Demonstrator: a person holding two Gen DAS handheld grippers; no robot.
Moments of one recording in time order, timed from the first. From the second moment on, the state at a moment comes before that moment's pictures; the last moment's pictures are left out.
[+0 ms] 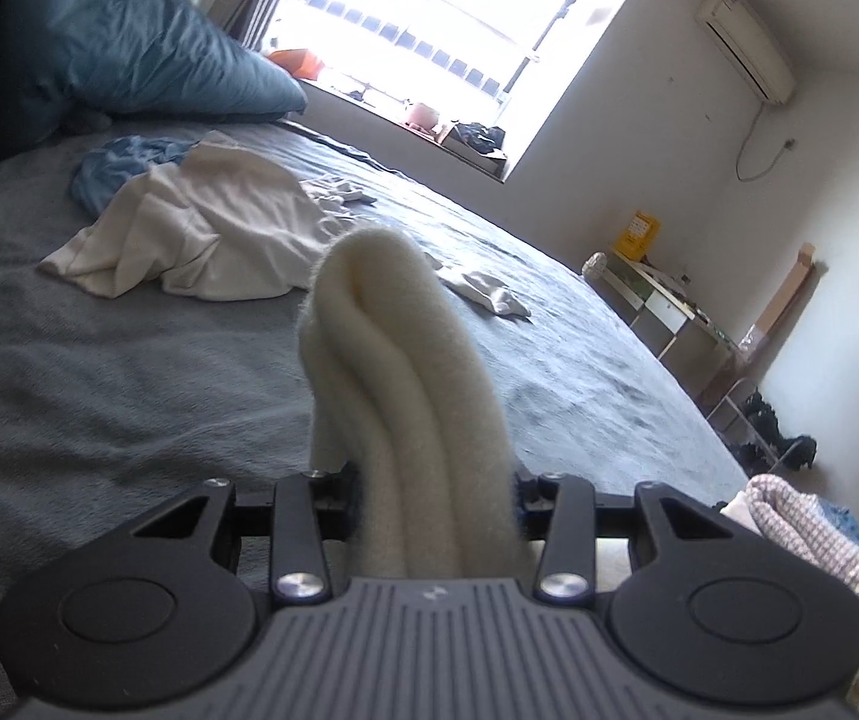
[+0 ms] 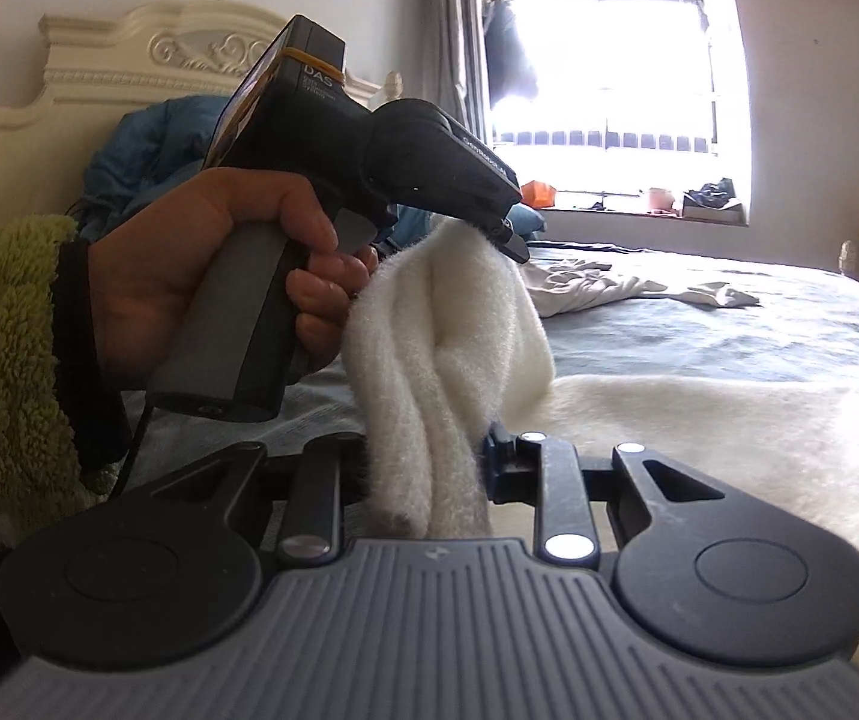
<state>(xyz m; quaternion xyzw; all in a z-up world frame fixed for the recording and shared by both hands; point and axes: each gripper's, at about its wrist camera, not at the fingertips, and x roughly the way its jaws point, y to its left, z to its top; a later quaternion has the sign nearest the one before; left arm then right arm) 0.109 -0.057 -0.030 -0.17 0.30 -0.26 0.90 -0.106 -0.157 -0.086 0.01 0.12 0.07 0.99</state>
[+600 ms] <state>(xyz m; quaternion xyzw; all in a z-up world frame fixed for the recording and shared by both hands) 0.101 -0.154 -0.014 -0.12 0.30 -0.31 0.89 -0.124 -0.223 -0.078 0.07 0.08 0.01 0.99</state>
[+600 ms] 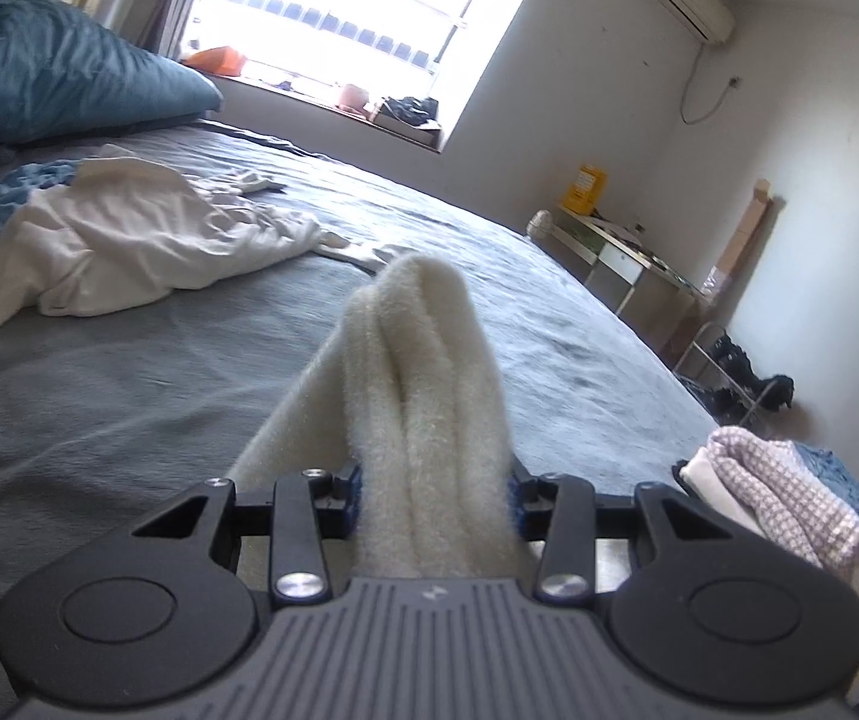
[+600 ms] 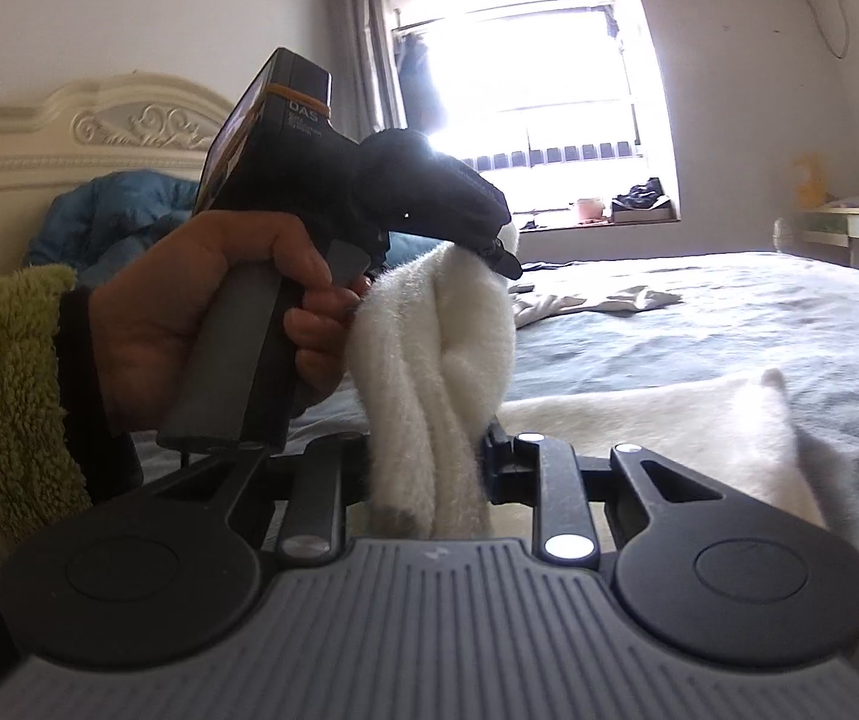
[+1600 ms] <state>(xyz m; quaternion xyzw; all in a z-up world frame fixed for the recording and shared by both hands) 0.084 -0.319 -0.055 -0.03 0.37 -0.40 0.84 -0.151 -0.330 -0.125 0.21 0.08 -0.08 0.97</state>
